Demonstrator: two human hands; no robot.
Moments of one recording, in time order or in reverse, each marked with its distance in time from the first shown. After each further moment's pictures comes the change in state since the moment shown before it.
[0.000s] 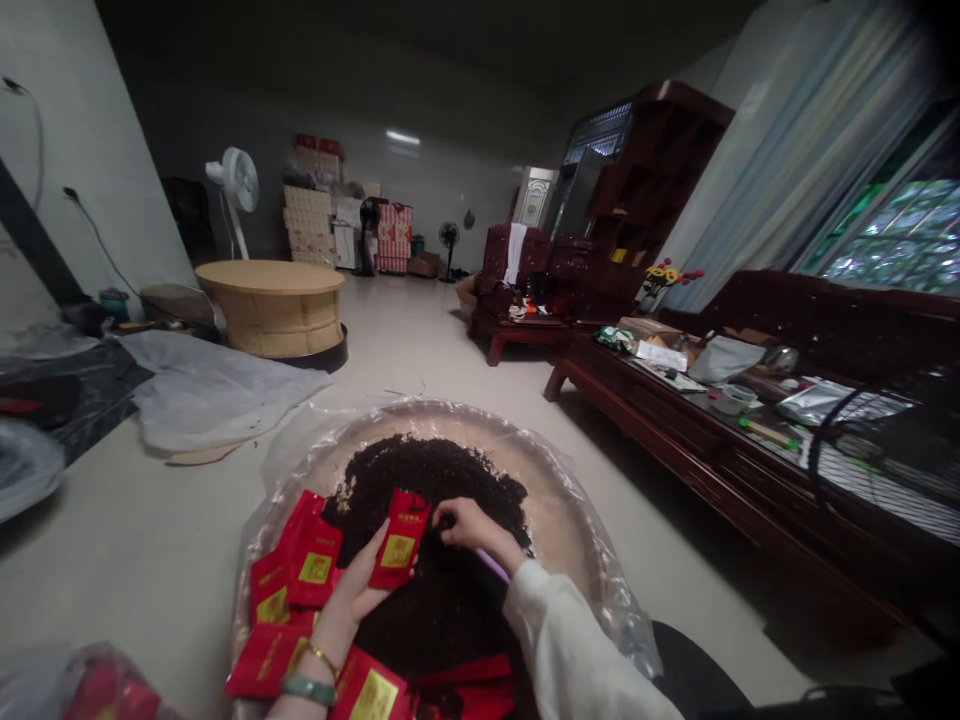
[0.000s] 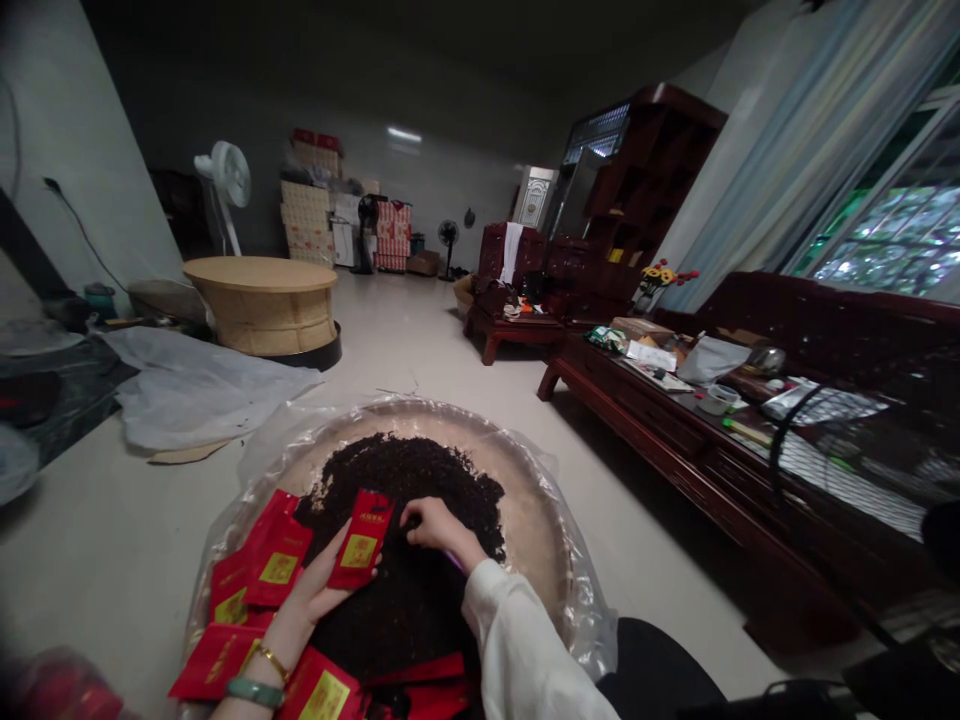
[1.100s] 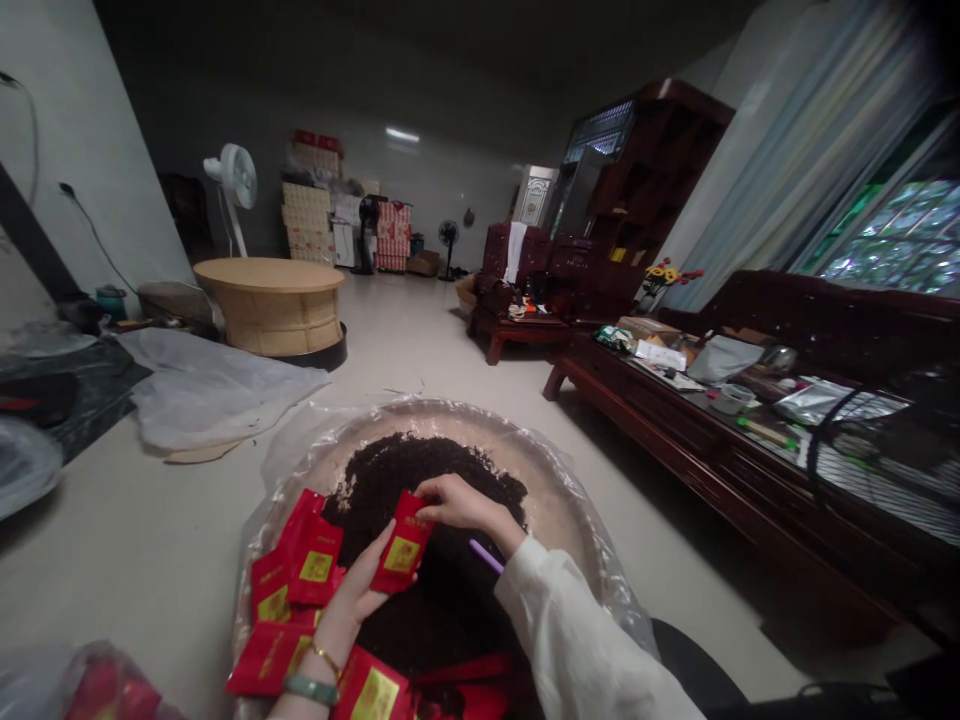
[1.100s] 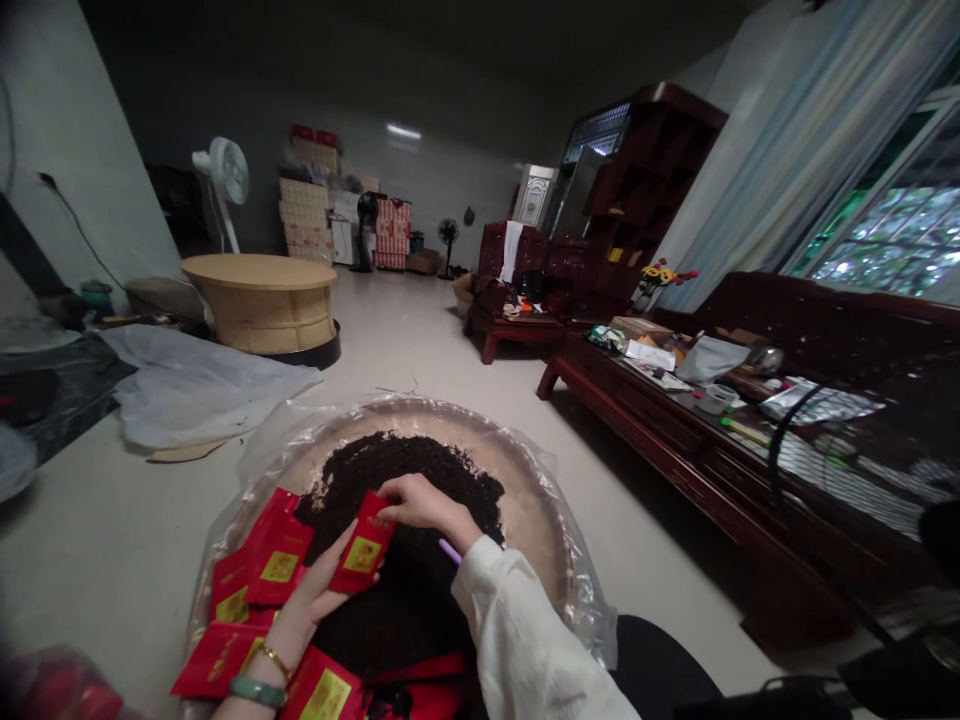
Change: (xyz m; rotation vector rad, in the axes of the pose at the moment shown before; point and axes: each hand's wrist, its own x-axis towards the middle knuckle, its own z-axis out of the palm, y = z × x) left_hand -0.007 0.001 0.008 0.067 0.004 -0.039; right_hand -0.008 -0.070 -0.036 0.029 0.000 -0.305
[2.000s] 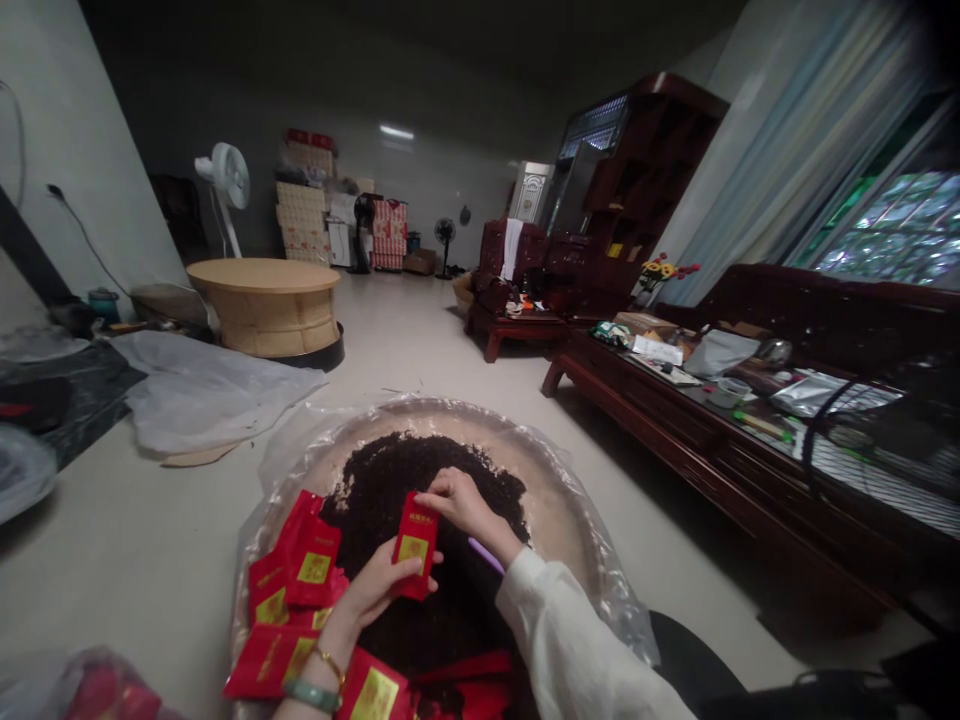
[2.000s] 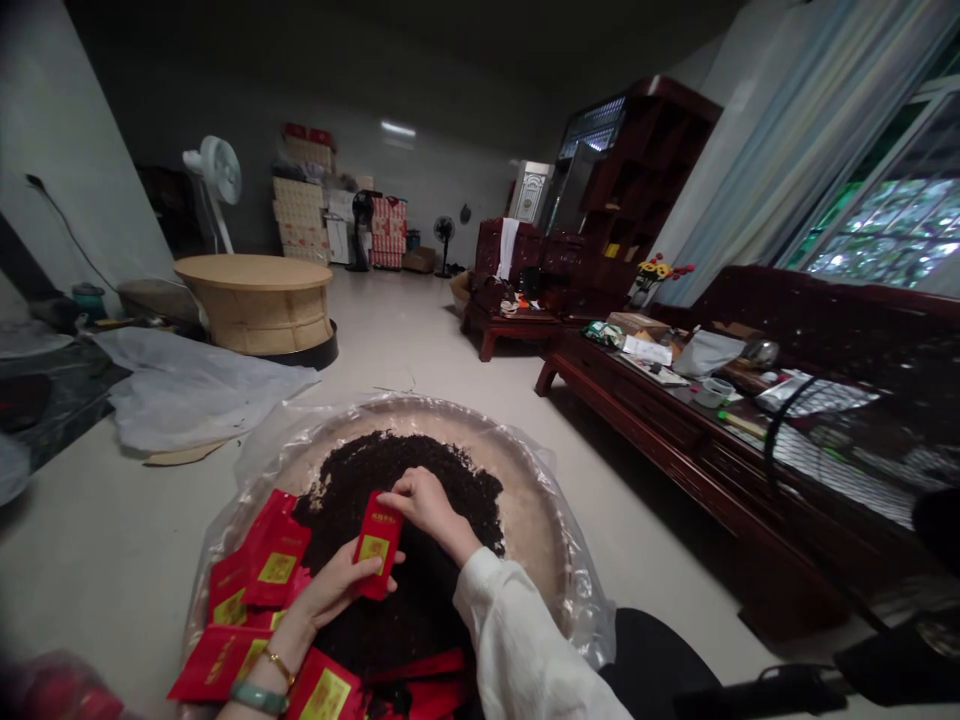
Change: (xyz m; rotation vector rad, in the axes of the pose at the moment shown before) left_hand 0.000 -0.013 -0.004 0.326 -0.261 0.119; right_hand -0.003 0.029 0.019 -0.140 0.380 -0.004
